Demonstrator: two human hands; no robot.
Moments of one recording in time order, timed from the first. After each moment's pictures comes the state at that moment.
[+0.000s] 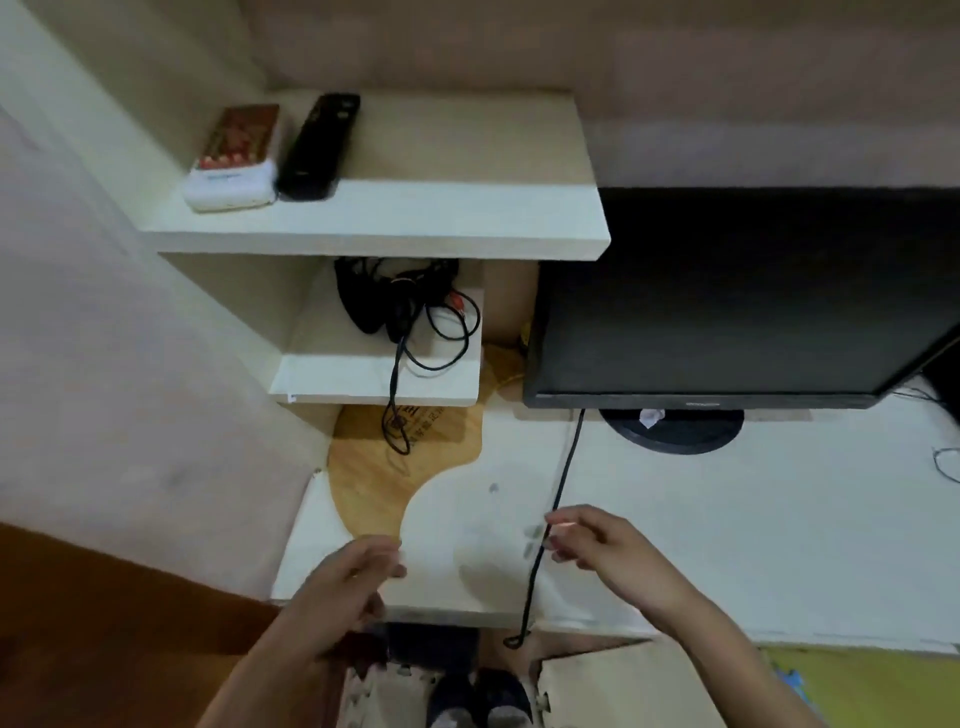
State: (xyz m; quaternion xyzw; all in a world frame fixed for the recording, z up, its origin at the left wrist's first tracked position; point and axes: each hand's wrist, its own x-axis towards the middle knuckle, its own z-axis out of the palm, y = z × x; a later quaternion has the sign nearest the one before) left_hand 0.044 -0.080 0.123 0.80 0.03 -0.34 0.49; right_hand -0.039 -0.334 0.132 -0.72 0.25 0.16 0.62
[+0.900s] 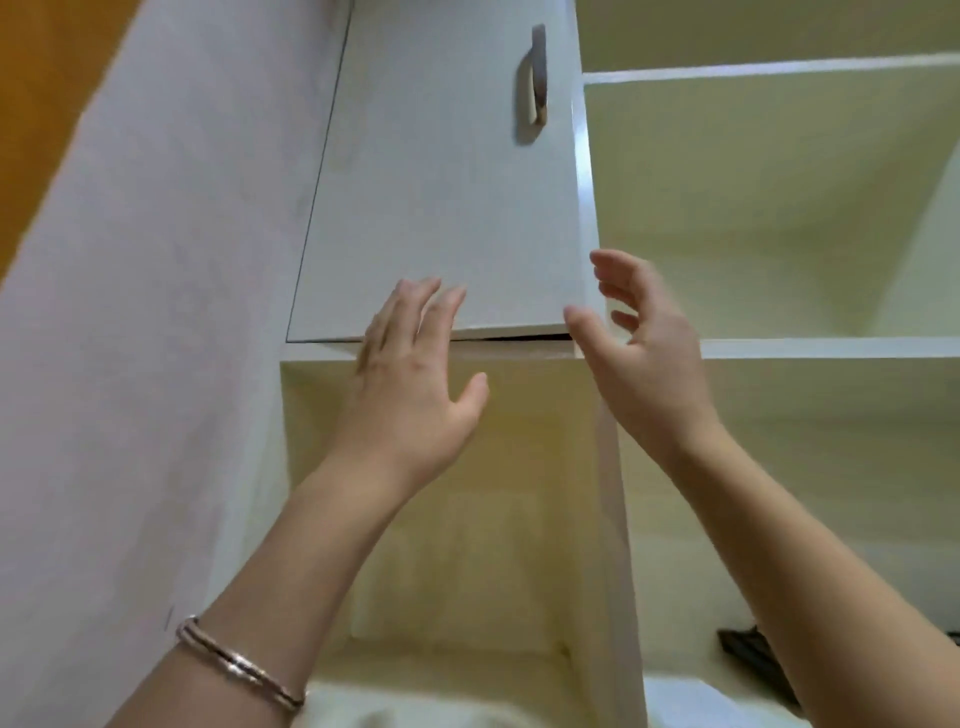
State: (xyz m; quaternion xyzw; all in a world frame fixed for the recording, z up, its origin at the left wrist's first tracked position) left_hand 0.157 -0.151 0.679 0.67 -0.33 0.59 0.31; right_hand 0.092 -0.296 0.701 -0.66 -0.20 -0.67 0.30
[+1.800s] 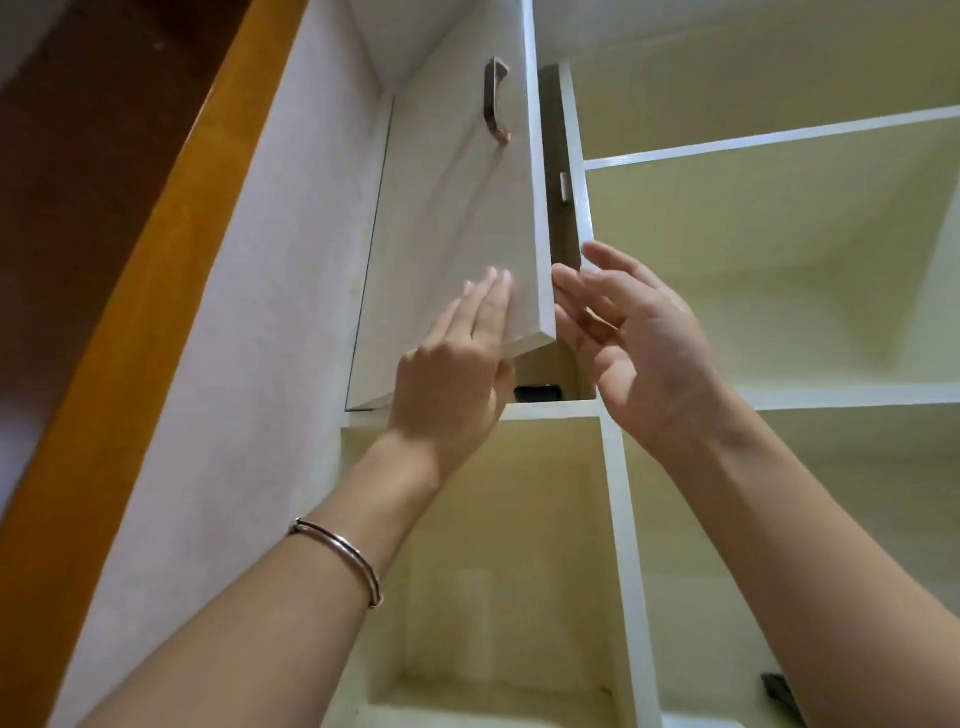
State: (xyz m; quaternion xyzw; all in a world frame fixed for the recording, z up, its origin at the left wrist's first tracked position) left_hand 0.116 -0.146 0.721 0.58 -0.31 0.74 0.15; right_hand 0.033 -0.260 0.738 -0.44 -0.40 -0.36 0.71
